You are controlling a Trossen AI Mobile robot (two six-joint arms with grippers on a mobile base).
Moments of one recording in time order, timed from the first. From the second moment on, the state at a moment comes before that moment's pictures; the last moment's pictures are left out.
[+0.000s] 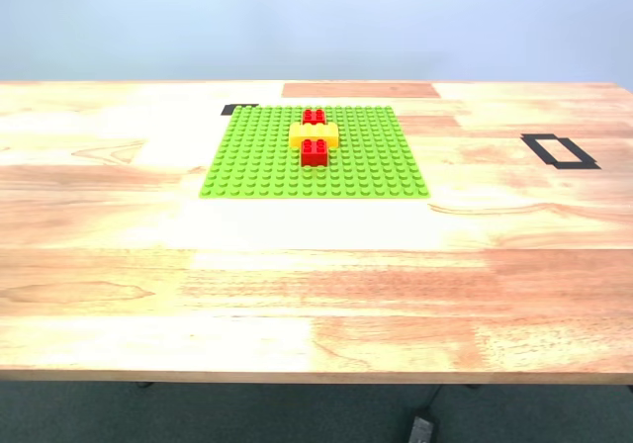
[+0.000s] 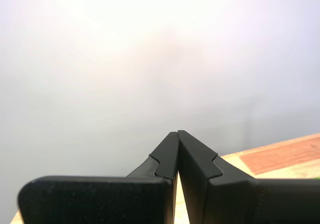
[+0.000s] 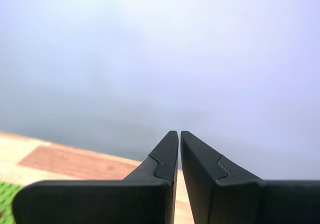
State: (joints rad) arm 0 0.00 0.57 0.37 0.22 0.13 0.15; arm 1 0.17 0.71 0.45 0.23 0.03 -0.10
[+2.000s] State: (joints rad) arm 0 0.00 0.37 0.01 0.44 -0.07 0.01; arm 1 0.04 0.10 0.01 0.30 0.19 -0.06
